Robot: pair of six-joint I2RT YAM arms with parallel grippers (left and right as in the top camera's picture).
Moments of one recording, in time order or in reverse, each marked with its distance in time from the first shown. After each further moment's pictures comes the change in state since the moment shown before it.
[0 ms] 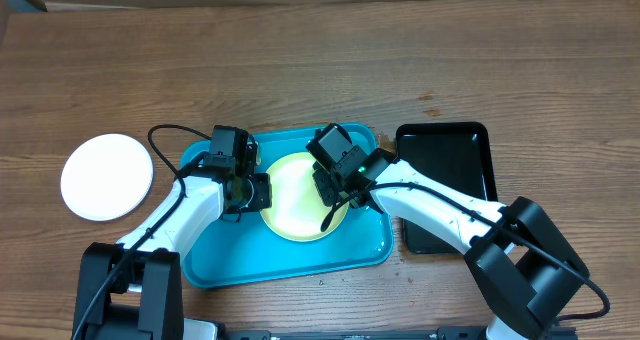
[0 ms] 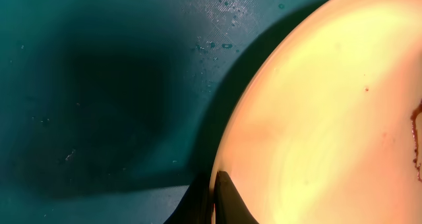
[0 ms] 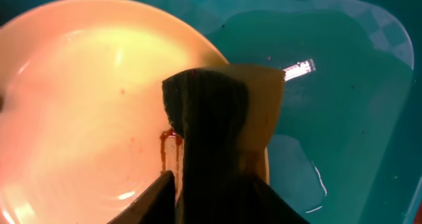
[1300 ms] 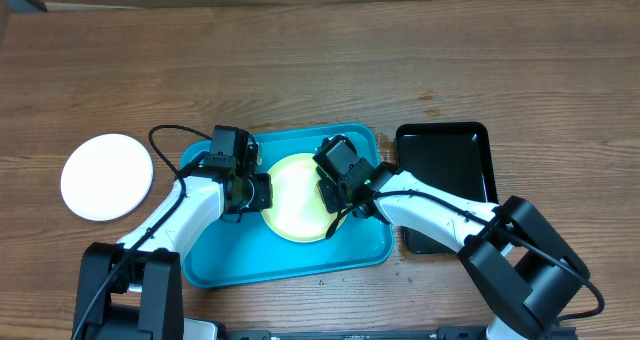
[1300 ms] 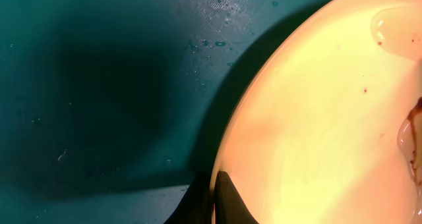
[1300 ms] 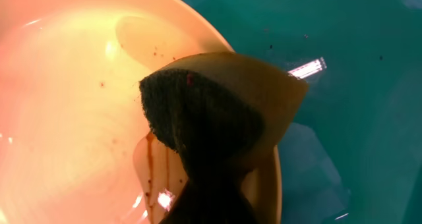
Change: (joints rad) left arm 0.000 0.000 0.000 0.000 0.010 0.000; right arm 0.000 0.000 -0.127 0.155 -0.027 0.068
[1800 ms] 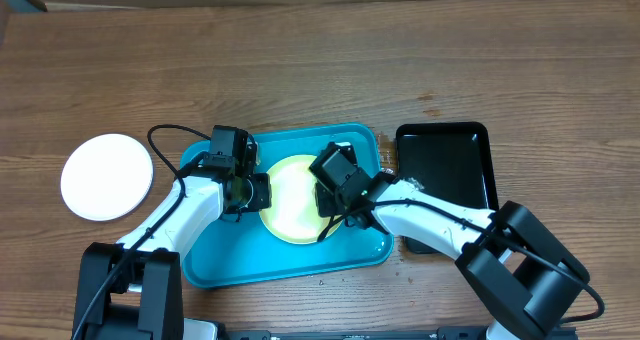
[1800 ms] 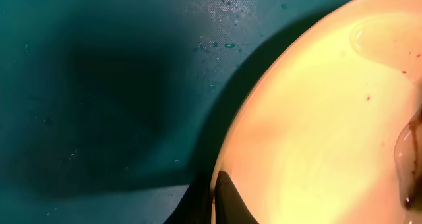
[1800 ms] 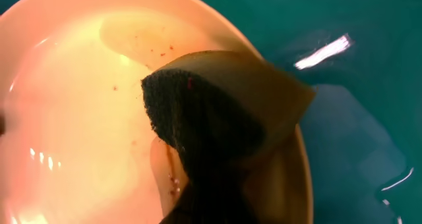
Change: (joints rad) left arm 0.001 0.000 0.000 0.000 -0.012 0.000; right arm 0.047 -0.011 -0.042 0.051 0.002 0.247
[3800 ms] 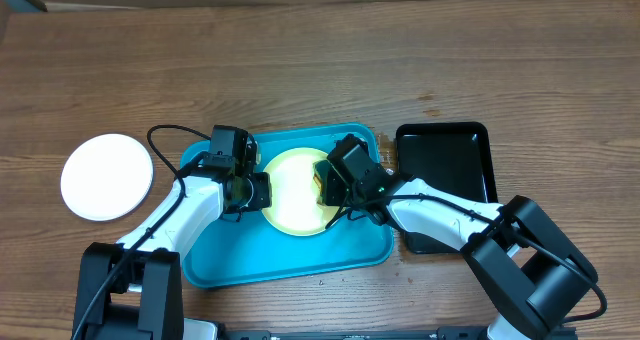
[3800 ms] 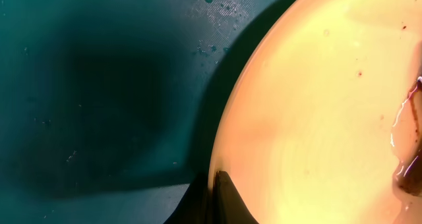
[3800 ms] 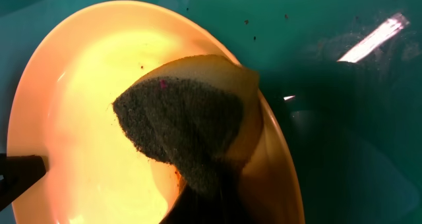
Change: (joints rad) left arm 0.000 0.000 0.000 0.005 0.003 -0.015; right arm -0.092 -0.008 -0.088 0.198 -0.109 0.096
